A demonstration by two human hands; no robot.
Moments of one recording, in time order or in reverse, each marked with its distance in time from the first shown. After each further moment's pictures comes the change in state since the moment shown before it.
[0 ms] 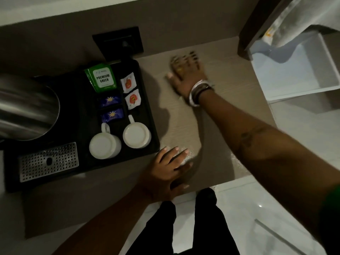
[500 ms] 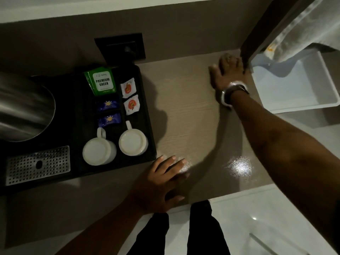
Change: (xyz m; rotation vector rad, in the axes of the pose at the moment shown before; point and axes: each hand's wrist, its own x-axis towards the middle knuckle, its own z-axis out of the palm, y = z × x) left_hand -0.001 0.001 0.002 -0.060 0.053 -0.024; right_hand 0.007 0.094 -0.024 0.052 0.129 0.330
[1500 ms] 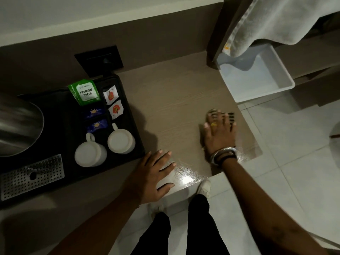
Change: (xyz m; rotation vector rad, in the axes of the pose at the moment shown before) left_hand 0.004 0.003 -0.011 0.140 -0.051 0.019; right_hand -0.213 0.057 0.030 -0.010 -0.029 0.131
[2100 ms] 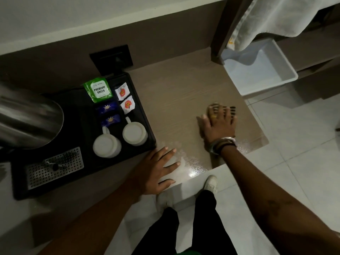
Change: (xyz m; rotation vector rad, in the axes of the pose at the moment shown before) left_hand -0.022 -0.019 -0.015 -0.014 -0.073 0.155; right_hand -0.004 -0.029 0.005 0.043 -0.038 0.054
